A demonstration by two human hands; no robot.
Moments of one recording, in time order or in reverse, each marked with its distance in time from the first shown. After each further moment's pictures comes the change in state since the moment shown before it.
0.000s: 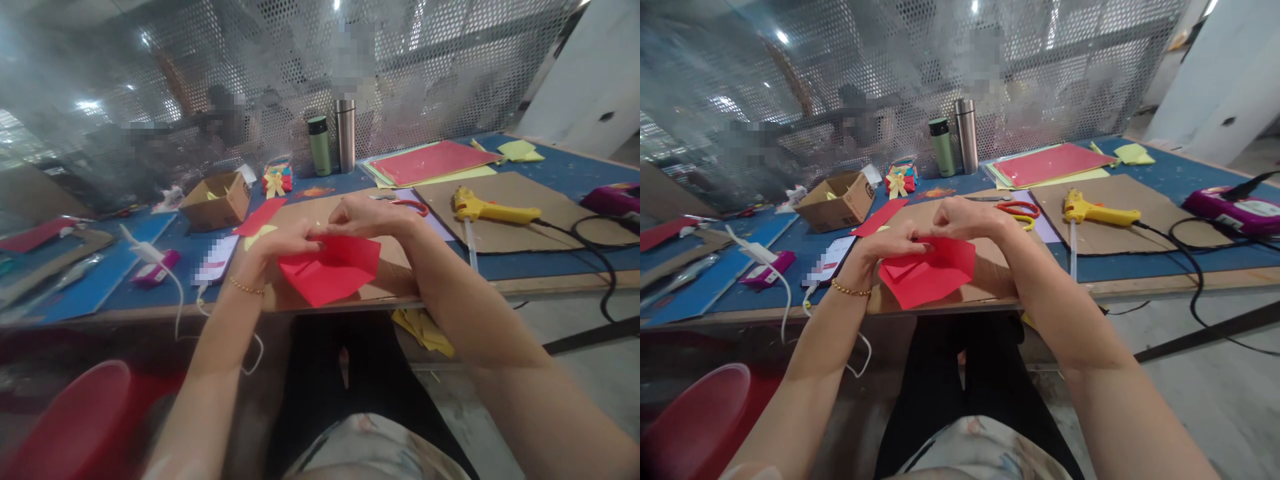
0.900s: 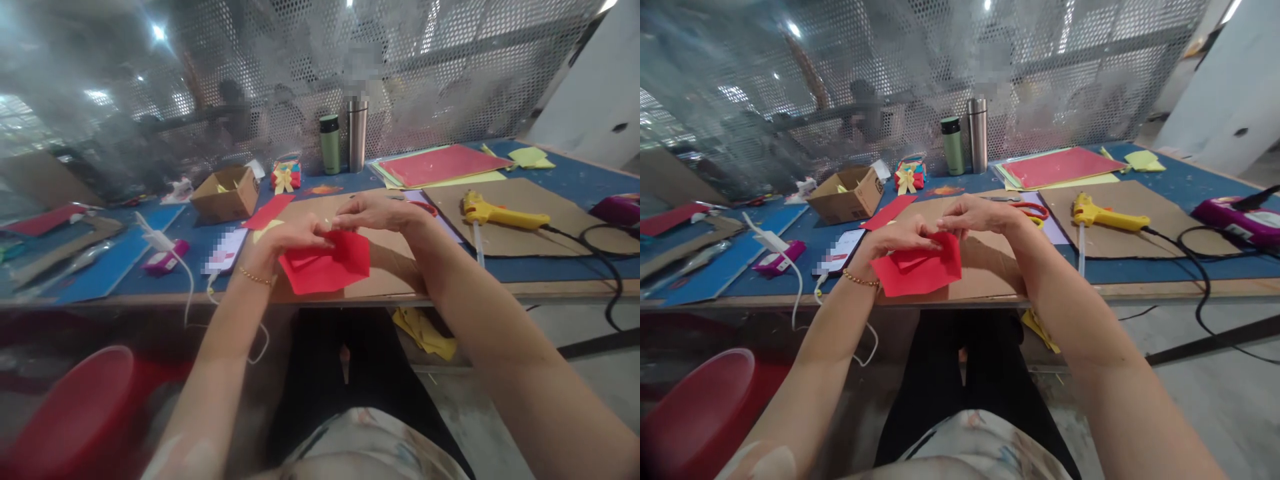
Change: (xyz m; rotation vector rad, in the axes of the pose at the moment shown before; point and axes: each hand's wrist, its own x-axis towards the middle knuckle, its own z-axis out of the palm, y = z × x) left_hand -0.004 -0.004 0.002 -0.091 0.010 -0.040; right_hand 0.007 0.019 0.004 0.331 -0.136 -0.052
